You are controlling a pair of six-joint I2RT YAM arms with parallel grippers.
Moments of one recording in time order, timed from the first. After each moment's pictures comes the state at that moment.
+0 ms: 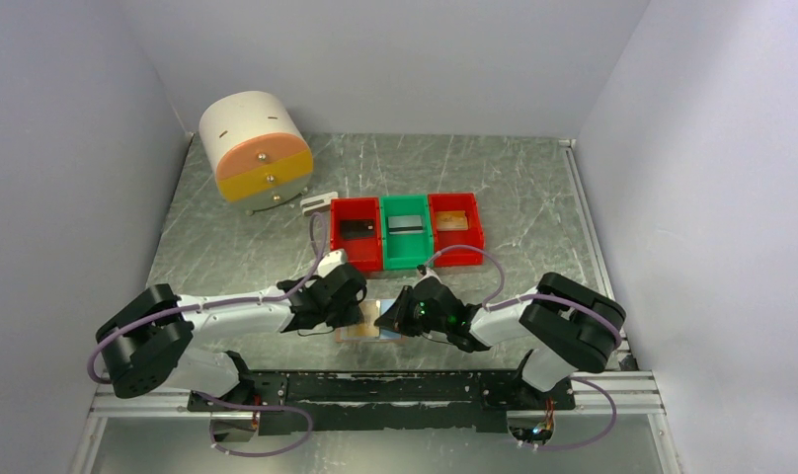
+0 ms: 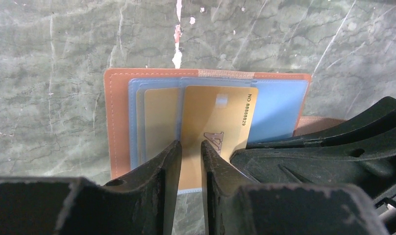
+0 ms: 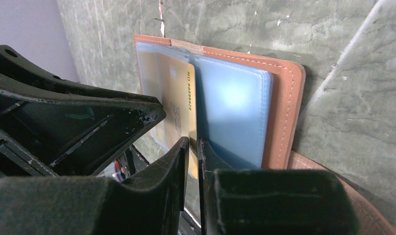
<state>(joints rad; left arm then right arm) -0.98 1.35 0.59 -0.27 -0.23 -1.10 0.98 1.55 0.35 0.60 -0.07 1.21</state>
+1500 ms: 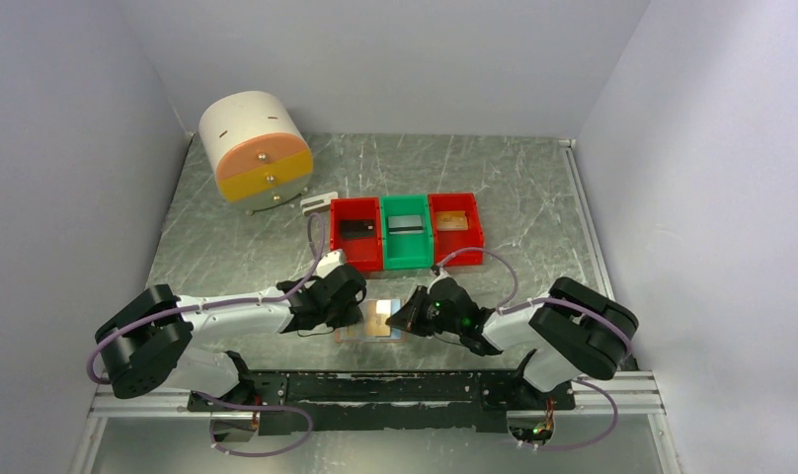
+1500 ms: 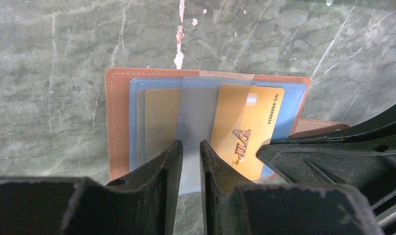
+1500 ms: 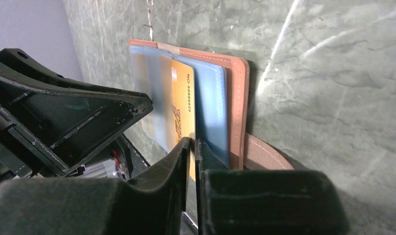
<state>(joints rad) -0.98 1.35 0.59 -0.27 -0.24 -1.13 0.90 1.48 0.24 0.66 -0.11 1.18</state>
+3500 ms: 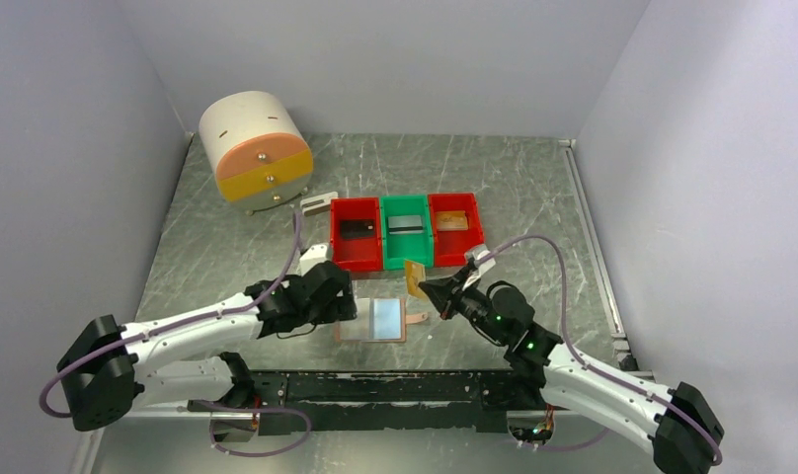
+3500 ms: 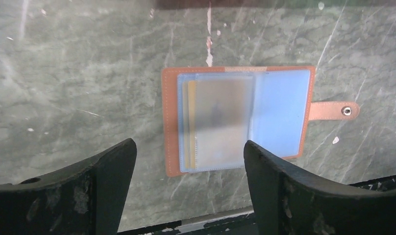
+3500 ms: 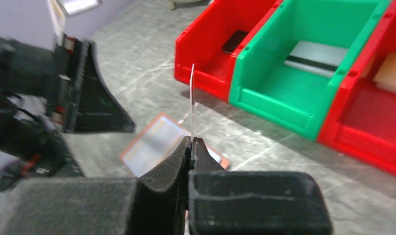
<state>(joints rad) -0.97 1.12 0.62 -0.48 -0.33 -0.98 0.85 0.64 0.14 0.43 0.05 0.40</state>
